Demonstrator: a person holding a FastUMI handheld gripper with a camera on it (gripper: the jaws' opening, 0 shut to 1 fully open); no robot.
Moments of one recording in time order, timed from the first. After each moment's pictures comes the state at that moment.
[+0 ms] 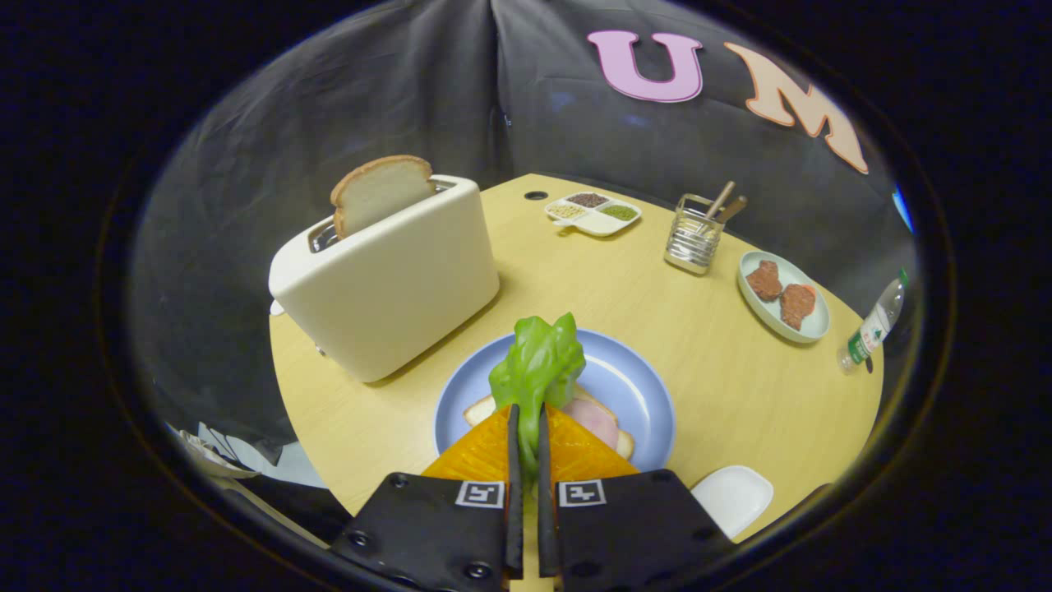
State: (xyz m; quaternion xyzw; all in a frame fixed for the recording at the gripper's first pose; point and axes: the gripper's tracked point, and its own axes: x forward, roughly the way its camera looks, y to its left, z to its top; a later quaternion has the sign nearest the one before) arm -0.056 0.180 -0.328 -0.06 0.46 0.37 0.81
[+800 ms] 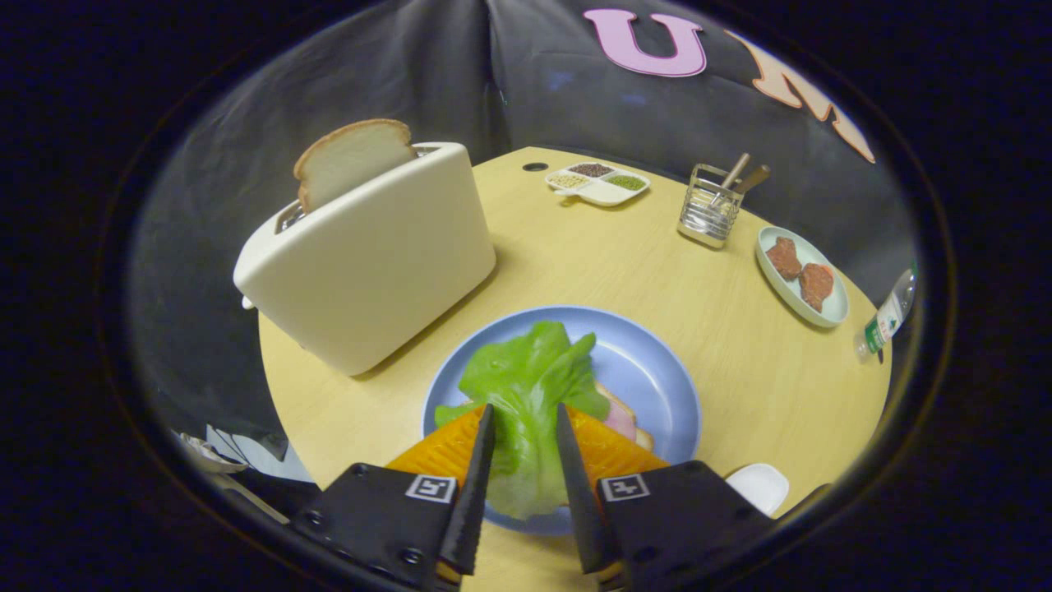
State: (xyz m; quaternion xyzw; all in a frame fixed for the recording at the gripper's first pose) arm -0.058 0.186 -0.354 -0.07 0.50 0.36 0.79
